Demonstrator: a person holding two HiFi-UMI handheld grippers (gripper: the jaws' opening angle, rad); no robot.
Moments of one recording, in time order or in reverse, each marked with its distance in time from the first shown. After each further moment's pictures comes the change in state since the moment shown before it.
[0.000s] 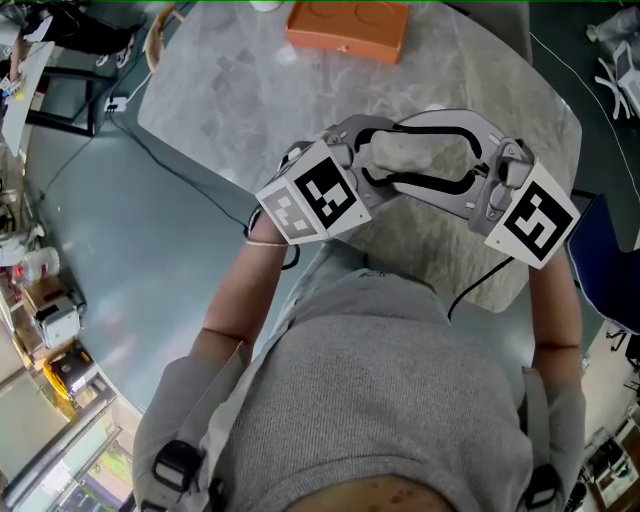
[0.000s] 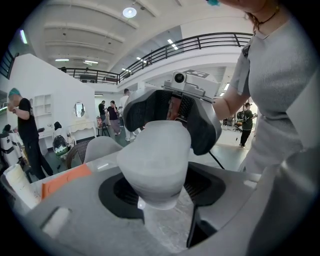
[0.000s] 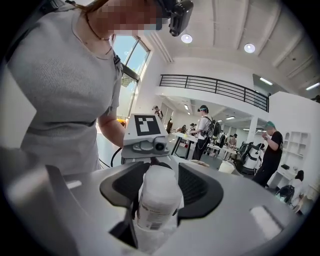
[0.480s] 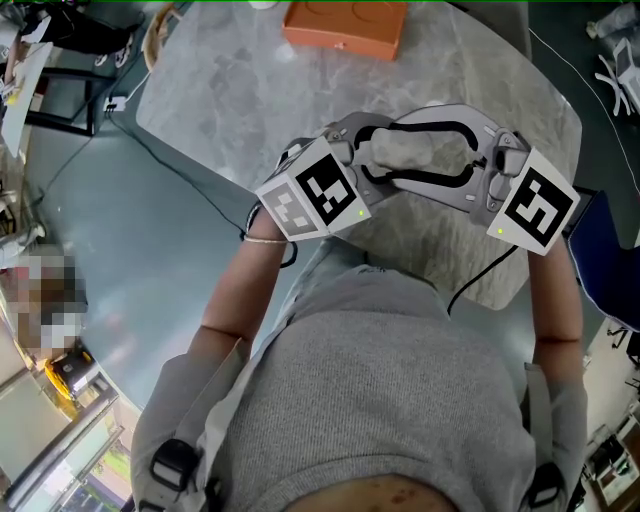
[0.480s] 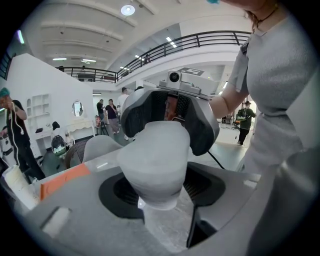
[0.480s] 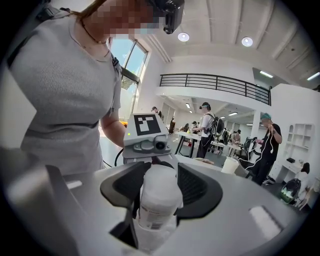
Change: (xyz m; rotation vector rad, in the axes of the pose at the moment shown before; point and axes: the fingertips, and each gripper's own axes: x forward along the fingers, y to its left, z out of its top) left arm 0.002 -0.002 -0.001 0.013 0.022 -0.013; right arm 0.000 0.001 -0.003 0.036 -0.002 0.053
